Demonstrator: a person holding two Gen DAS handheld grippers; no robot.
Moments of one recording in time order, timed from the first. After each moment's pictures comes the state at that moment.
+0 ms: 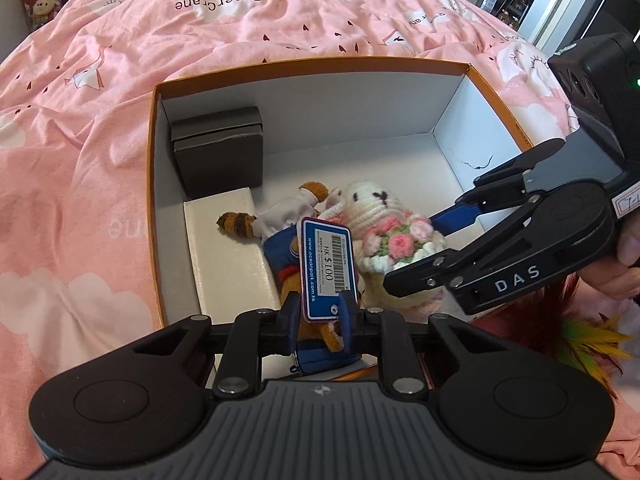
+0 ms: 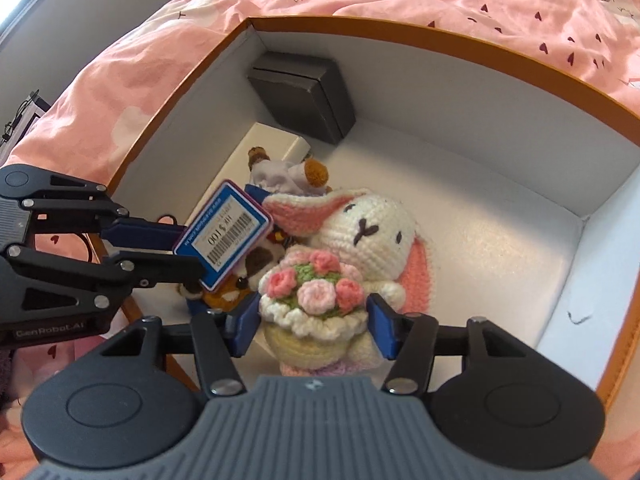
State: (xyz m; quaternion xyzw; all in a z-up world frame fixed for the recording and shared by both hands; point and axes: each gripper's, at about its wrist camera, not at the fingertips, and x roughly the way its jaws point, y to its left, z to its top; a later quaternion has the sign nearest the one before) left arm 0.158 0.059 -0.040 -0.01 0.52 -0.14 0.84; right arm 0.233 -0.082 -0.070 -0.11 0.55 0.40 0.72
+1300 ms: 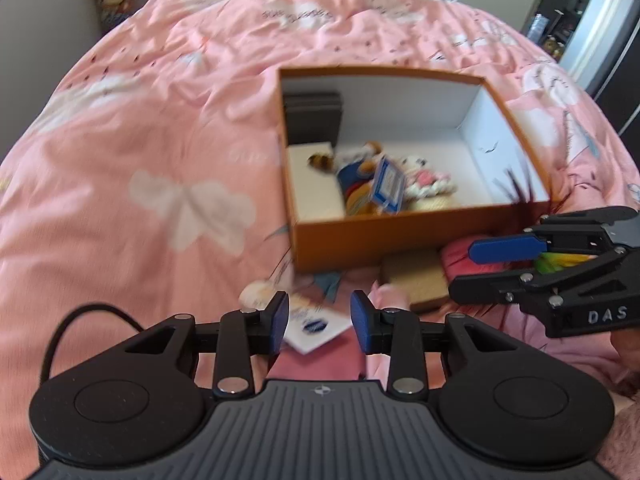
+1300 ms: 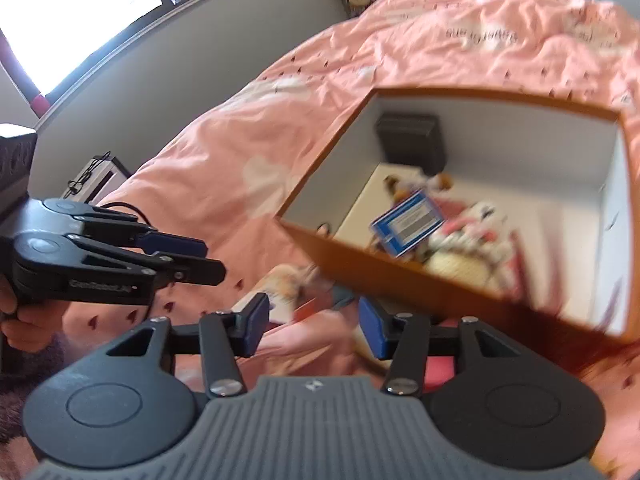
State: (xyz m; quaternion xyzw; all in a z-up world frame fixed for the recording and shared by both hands) left arm 0.040 0.109 0.015 -0.02 0.52 -0.05 0.85; right arm 0.072 -0.089 -0.017 0.01 0.47 0.42 0.78
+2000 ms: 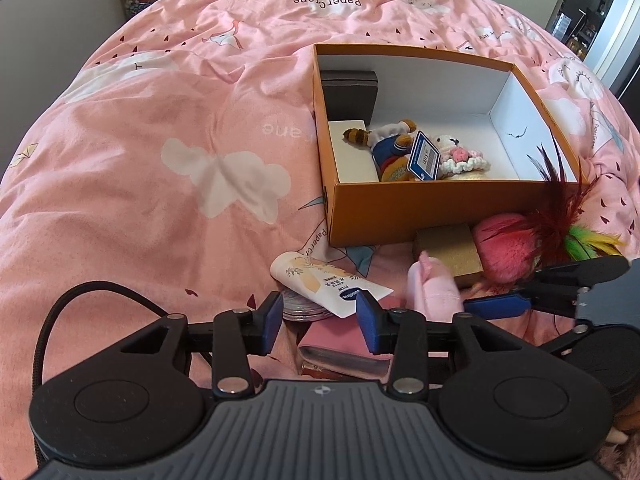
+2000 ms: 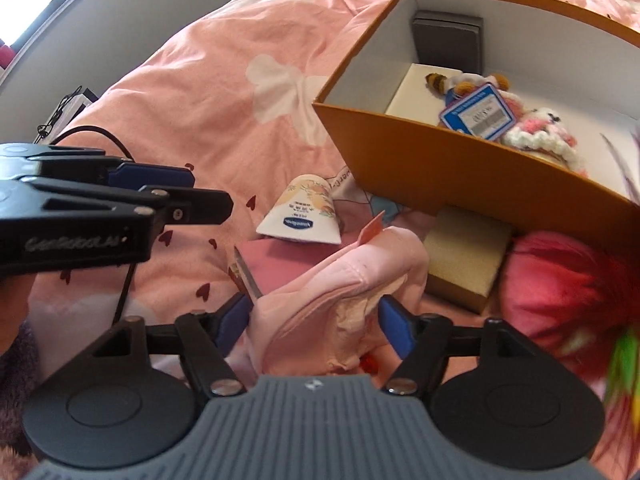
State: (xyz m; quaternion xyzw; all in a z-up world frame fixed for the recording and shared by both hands) left arm 0.023 0.122 0.005 -0.02 0.52 -0.02 0.85; right arm 0.033 -0.043 -0.056 -0.05 0.54 0.38 0.75
